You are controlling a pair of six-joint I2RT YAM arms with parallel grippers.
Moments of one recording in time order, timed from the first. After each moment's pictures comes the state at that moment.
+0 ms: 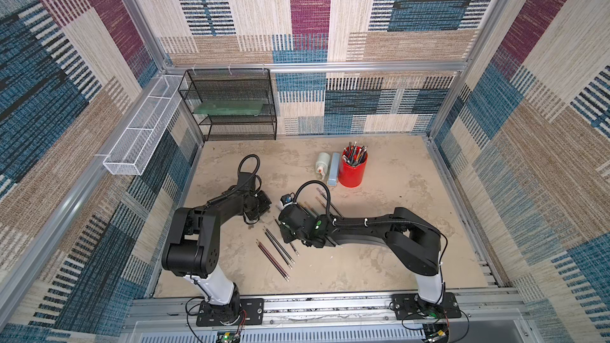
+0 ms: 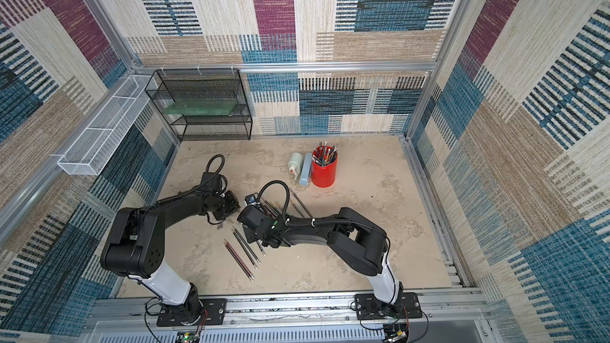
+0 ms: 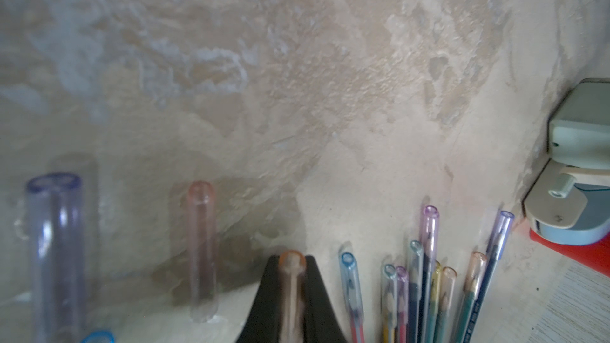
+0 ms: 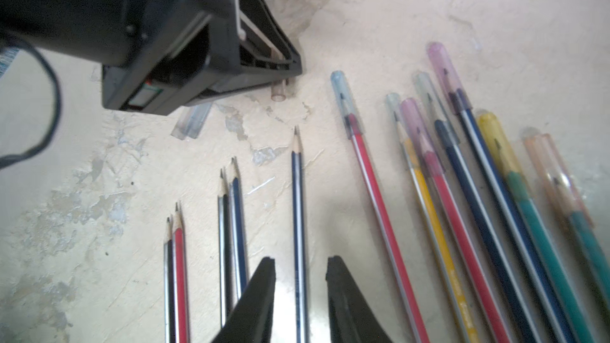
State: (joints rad) left arm -0.12 1.68 0.87 -0.32 0.24 -0.76; right arm 1.11 1.98 1.29 -0.16 0.23 0.58
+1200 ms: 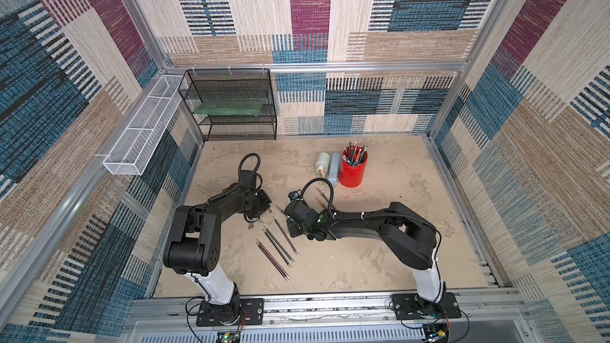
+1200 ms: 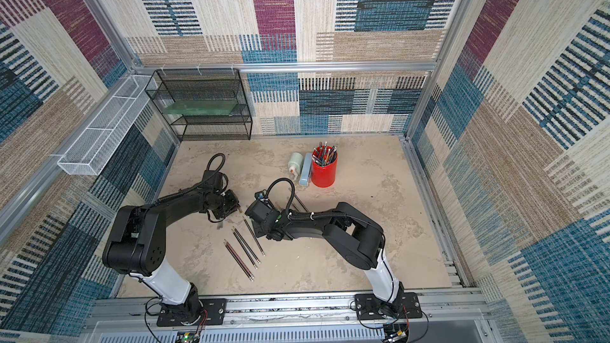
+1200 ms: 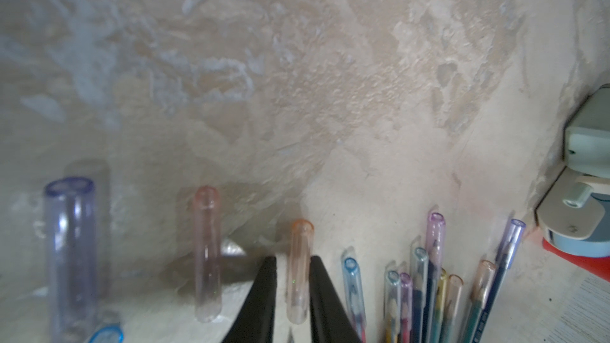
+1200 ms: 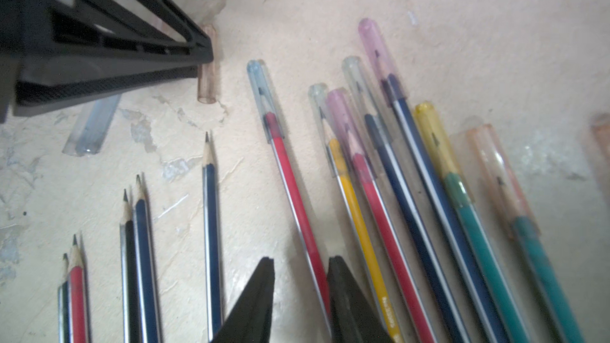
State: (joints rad) left arm -0.12 1.69 0.91 -0.37 0.21 -0.76; right arm 1.05 2.03 1.29 -0.18 0.23 0.58
